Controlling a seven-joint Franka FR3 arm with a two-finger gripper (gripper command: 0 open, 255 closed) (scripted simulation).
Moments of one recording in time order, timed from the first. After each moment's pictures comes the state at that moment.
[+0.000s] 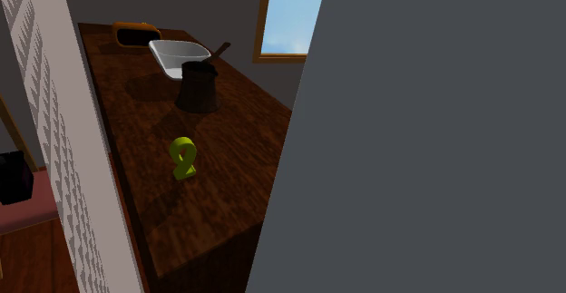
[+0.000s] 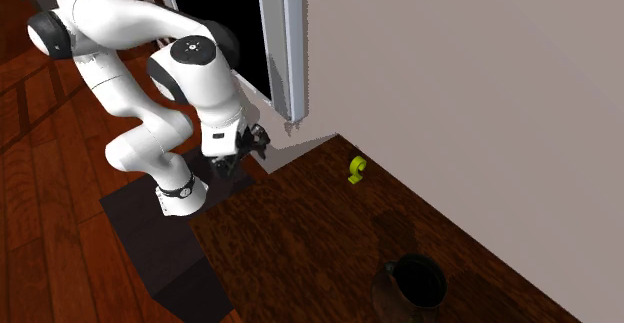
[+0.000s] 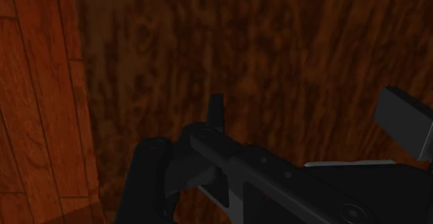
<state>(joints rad) 0.06 -0.61 0.14 -2.35 0.22 1.74 0.09</state>
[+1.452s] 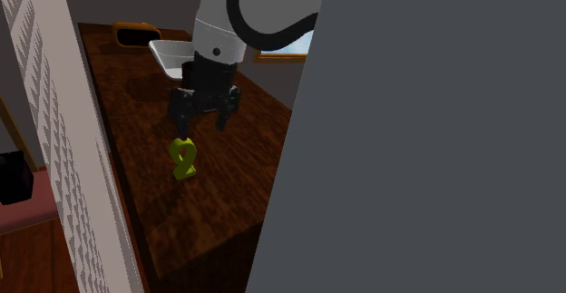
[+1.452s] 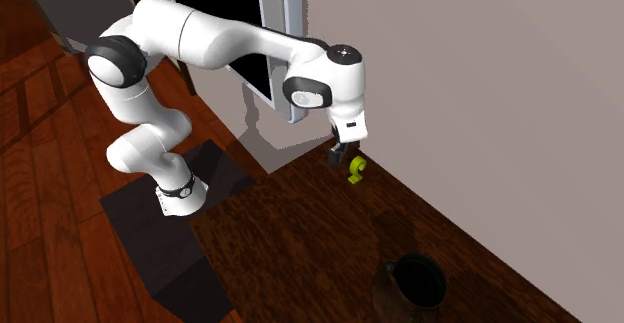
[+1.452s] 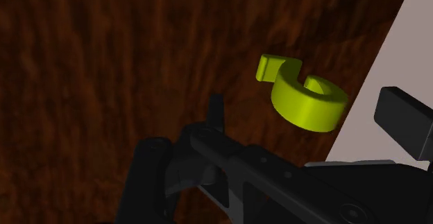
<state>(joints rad) 0.18 0.06 0.46 -1.88 0.09 2.04 0.47</state>
